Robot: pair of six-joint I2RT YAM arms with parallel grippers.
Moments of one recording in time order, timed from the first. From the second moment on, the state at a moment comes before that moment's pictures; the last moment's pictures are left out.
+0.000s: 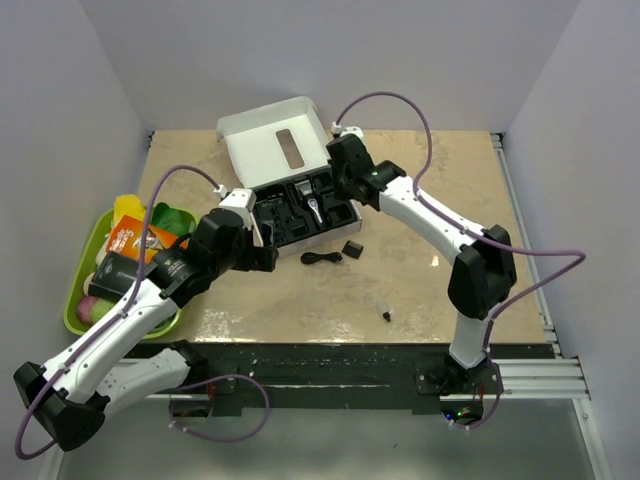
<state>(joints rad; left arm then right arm) -0.65 0.94 0.96 -0.70 -0.21 -0.43 0.65 1.82 1.65 -0.61 0.37 0.38</state>
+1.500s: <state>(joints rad) -0.65 0.96 0.93 -0.70 -0.28 -0.60 0.72 2.36 2.01 -0.34 0.17 0.14</state>
